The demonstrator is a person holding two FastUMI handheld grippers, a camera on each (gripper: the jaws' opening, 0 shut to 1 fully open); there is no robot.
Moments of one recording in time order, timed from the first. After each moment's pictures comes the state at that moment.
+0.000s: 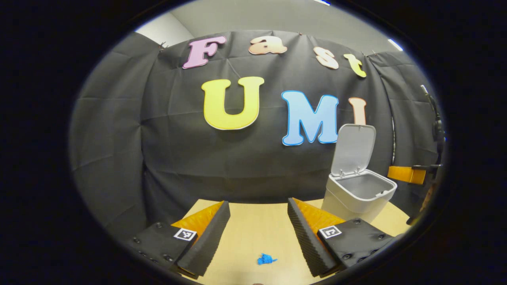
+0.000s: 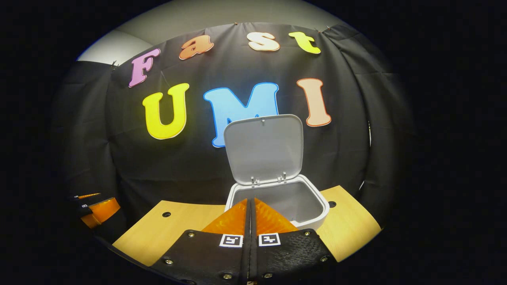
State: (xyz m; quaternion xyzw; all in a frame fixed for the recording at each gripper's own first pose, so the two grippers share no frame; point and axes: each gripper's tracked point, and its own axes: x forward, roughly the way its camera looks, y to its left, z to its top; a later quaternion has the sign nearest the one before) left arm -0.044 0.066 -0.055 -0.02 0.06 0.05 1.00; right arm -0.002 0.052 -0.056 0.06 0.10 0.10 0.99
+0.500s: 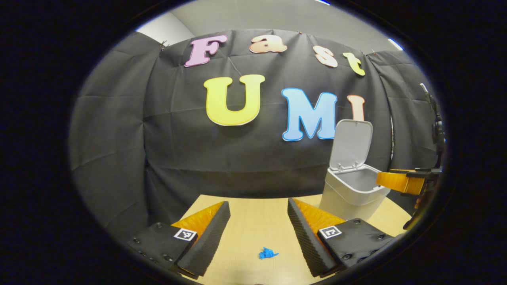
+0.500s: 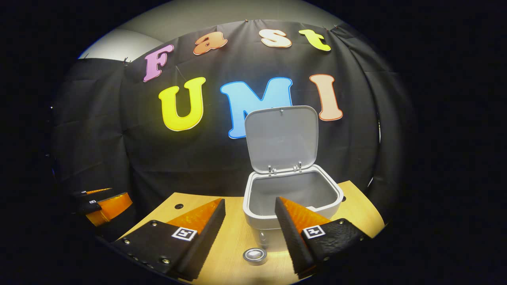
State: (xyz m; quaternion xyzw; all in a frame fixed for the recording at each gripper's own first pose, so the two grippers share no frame) left arm -0.060 0.060 -0.081 -0.02 0.08 0.05 1.00; right arm -0.029 0.078 -0.068 0.06 0.11 0.14 0.98
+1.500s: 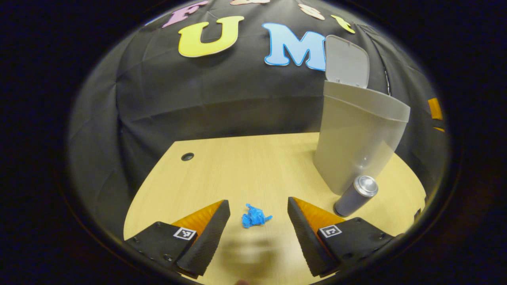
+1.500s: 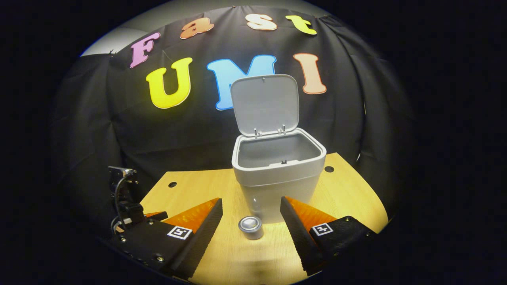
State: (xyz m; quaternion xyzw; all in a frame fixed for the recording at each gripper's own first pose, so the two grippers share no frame) left arm 0.006 0.019 -0.322 -0.01 0.27 0.00 0.96; right arm -0.086 0.055 -0.129 0.06 0.21 0.09 0.97
